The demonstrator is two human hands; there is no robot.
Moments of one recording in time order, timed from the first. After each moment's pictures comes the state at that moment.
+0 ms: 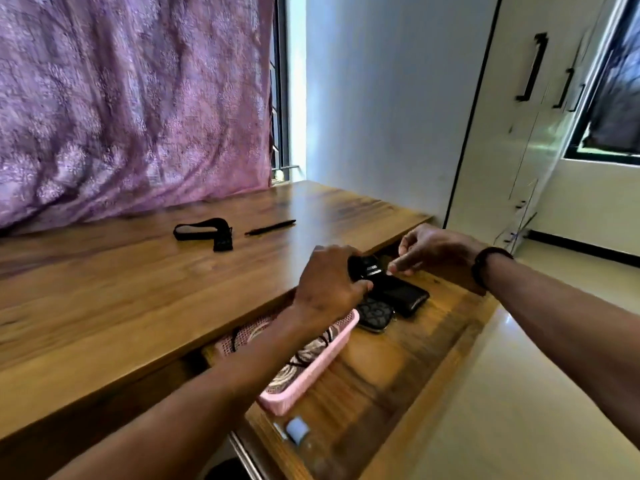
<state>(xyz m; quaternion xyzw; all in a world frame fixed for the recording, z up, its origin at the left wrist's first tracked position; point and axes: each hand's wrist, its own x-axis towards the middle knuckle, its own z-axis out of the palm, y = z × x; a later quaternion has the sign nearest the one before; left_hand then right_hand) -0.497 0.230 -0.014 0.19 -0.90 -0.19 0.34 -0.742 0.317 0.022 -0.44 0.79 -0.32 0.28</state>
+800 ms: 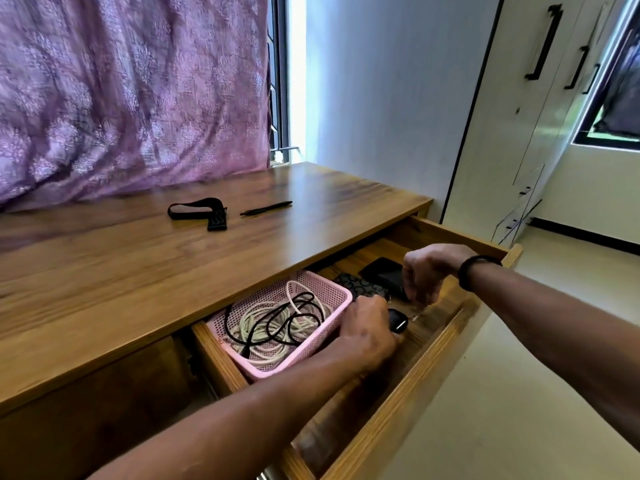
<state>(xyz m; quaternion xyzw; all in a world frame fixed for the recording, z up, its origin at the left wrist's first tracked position) -0.531 0.308 -0.076 0.30 -0.92 -0.23 0.12 -0.726 0.325 -0.016 -0.42 0.87 0.08 0.25</state>
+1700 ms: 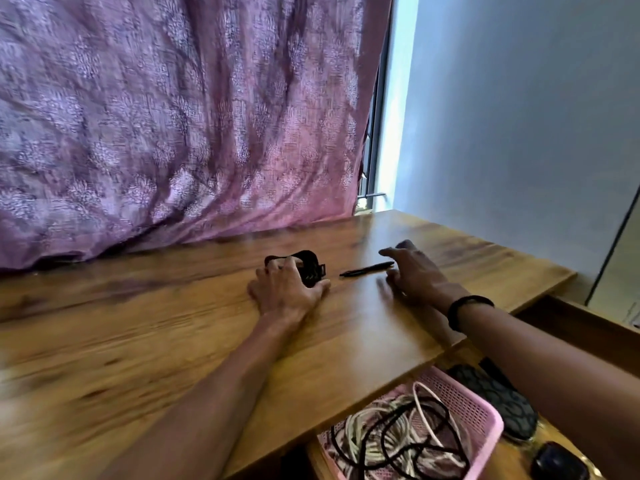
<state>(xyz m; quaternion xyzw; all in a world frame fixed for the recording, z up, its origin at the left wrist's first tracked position) -0.414 -0.002 -0.028 0.56 -0.78 -0.09 0.28 -0.672 0.066 -0.014 -0.58 0.79 -0.19 -0.03</state>
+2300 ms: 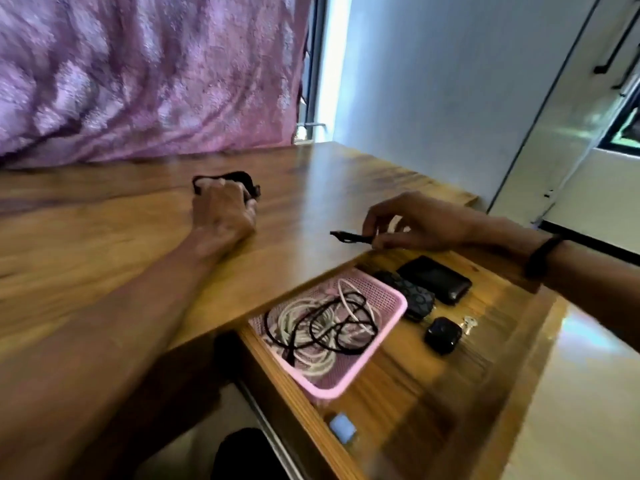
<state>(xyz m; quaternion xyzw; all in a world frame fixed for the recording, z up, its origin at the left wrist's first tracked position) -0.413 0.008 -0.034 0.46 -0.83 -0.03 0.32 -0.647 0.243 0.042 -0.77 0.62 -0.11 0.07</state>
